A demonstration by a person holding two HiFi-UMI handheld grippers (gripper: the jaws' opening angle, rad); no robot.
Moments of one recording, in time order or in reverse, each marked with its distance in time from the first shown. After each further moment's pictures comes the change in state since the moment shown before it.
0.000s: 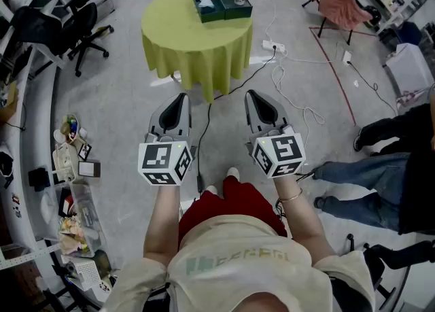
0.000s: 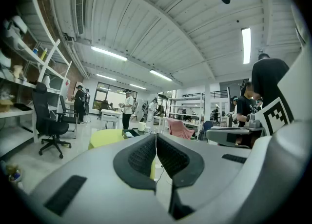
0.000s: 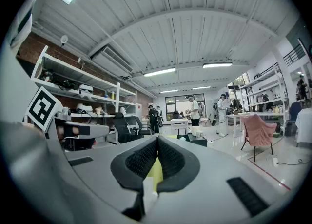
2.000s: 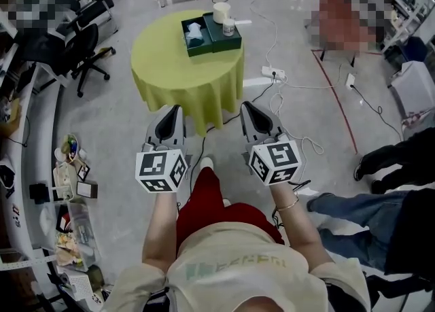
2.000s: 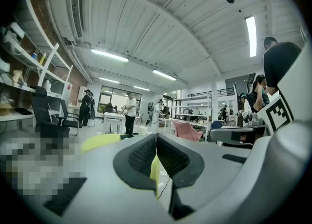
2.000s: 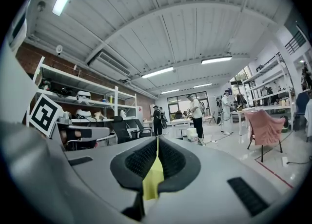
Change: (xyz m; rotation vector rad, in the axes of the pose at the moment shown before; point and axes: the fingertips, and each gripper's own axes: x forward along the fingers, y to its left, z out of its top) left arm 0.151 -0.026 0.019 0.015 -0.020 0.080; right arm 0.075 -0.145 0.020 0.048 -0.008 0.066
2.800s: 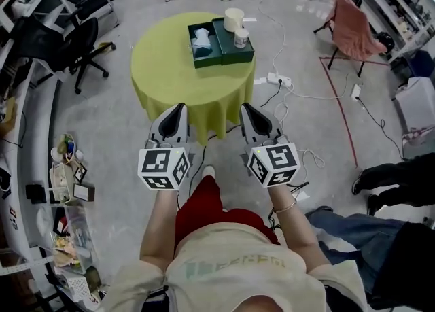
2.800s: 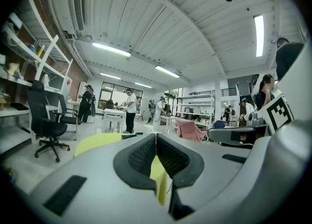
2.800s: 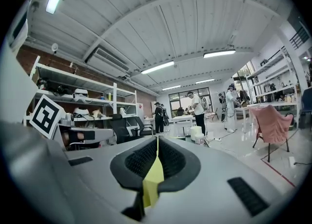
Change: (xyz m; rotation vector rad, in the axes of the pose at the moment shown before) left arm 0.114 0.070 -0.001 -0.026 0.033 0.002; right arm 0.130 -0.033 -0.001 0.014 0.041 0.026
